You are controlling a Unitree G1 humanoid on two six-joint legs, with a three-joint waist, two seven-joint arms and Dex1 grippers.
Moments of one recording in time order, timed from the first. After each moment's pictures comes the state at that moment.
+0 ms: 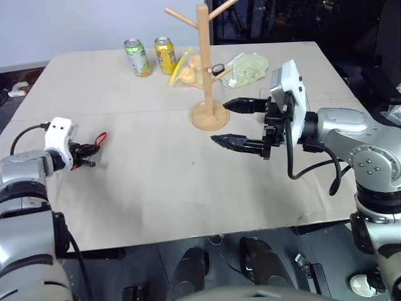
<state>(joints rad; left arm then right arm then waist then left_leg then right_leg) -0.75 0.96 0.16 1.12 -0.08 0.24 -0.91 -0.79 -0.52 0.06 -0.47 0.80 0.99 0.69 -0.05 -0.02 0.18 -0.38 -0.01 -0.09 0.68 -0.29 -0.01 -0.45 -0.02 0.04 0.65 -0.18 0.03</state>
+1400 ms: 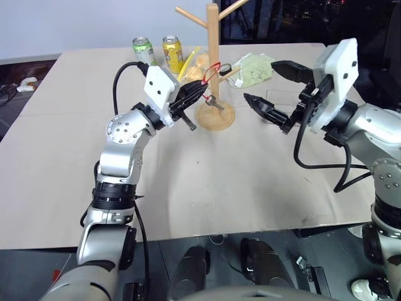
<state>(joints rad) -0.69 0.44 0.02 0.09 -0.24 0.08 -0.72 -0.67 -0.58 -0.09 -0.62 0.66 0.86 0.43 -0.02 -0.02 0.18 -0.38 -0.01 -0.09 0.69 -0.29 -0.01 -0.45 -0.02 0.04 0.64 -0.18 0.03</state>
